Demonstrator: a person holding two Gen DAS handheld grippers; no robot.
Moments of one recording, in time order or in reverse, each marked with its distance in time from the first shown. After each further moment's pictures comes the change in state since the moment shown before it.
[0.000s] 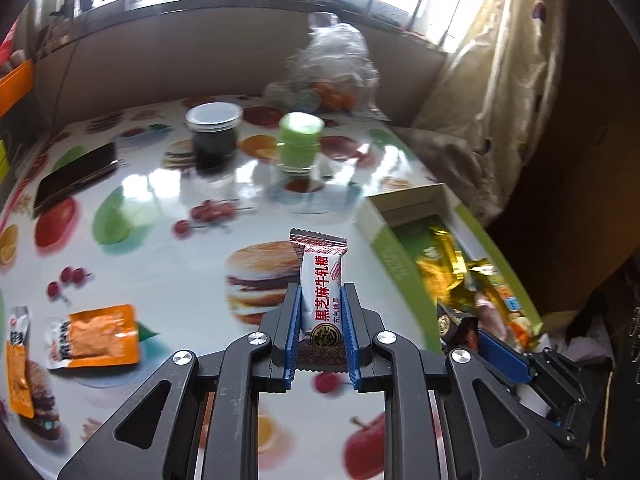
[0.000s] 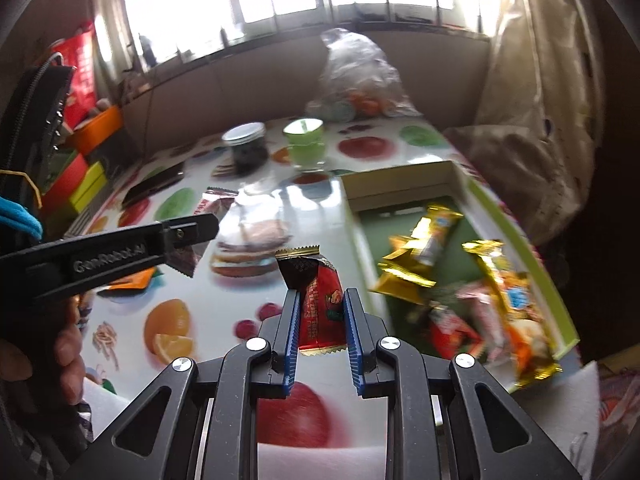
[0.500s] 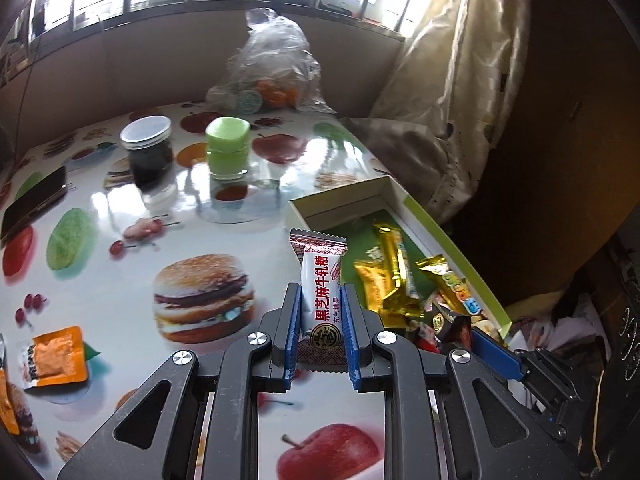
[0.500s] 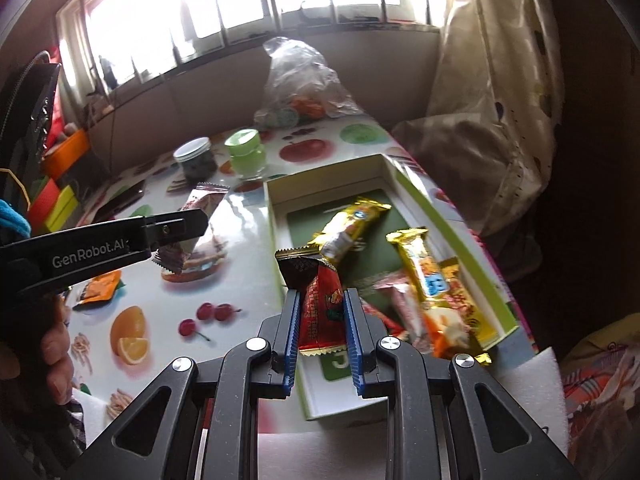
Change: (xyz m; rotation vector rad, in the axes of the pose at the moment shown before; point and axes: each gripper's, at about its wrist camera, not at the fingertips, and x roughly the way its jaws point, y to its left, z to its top) left arm 0.017 -0.052 0.009 0.073 0.023 -0.070; right arm -0.013 -0.048 -0.005 0.080 -0.009 -0.084
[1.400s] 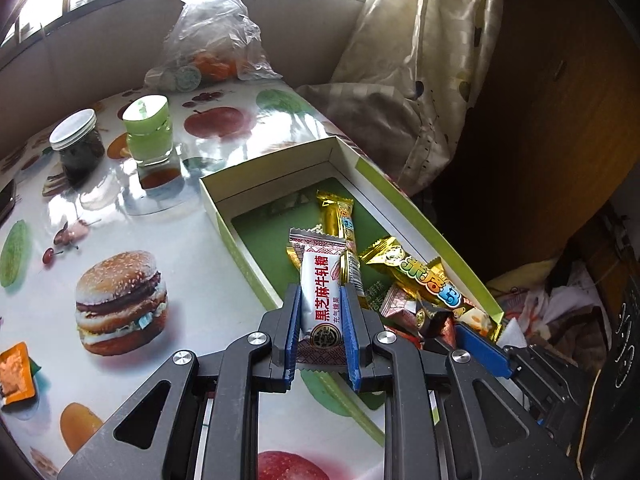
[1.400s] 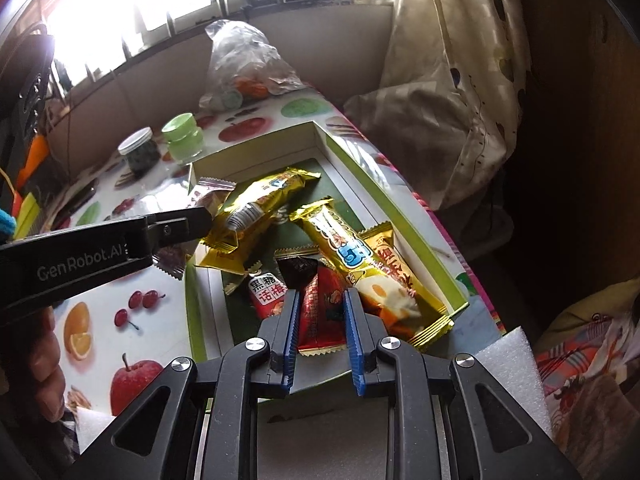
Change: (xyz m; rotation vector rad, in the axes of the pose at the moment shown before) left arm 0.048 -0.049 -0.004 0.082 0.091 -0.051; right arm 0.021 -0.043 -0.015 0.064 0.061 -0.096
